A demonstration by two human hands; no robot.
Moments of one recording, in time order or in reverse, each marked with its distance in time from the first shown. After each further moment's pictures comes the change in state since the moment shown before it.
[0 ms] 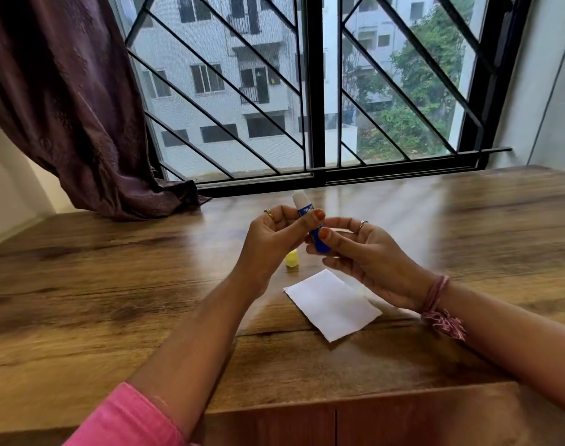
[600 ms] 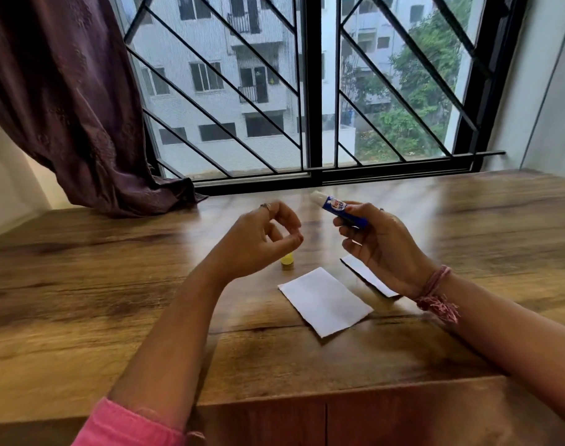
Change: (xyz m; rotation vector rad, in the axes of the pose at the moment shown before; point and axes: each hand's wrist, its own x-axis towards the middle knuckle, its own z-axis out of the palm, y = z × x) left_hand -0.002 0.020 -0.023 0.723 -0.186 0.144; right_hand 0.006 -0.010 -0.017 0.133 0.211 -0.056
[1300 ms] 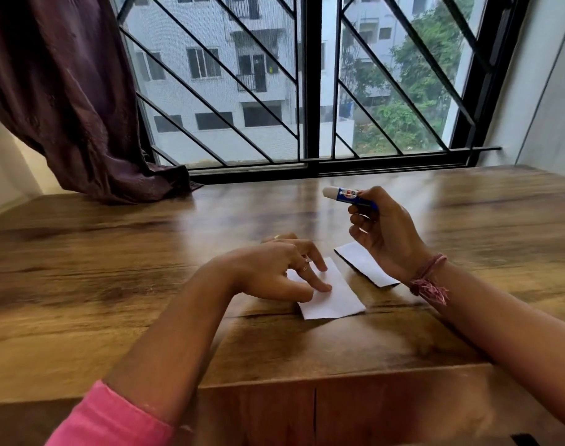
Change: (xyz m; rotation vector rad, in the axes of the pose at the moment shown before) left_hand -0.009 0.018 0.020 0.383 -0.642 0.071; right_hand 0.005 -0.005 -0.008 -0.010 0.203 -0.033
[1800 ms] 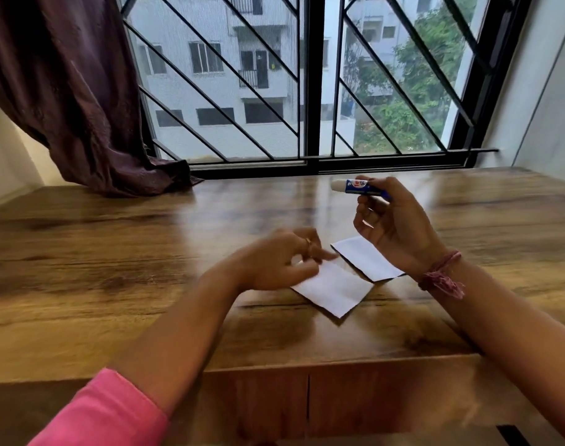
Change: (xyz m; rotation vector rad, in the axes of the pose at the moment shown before) left_hand 0.005 0.004 0.013 -0.127 0.288 0.090; right_hand -0.013 -0.019 -0.004 0.152 -0.052 0.066
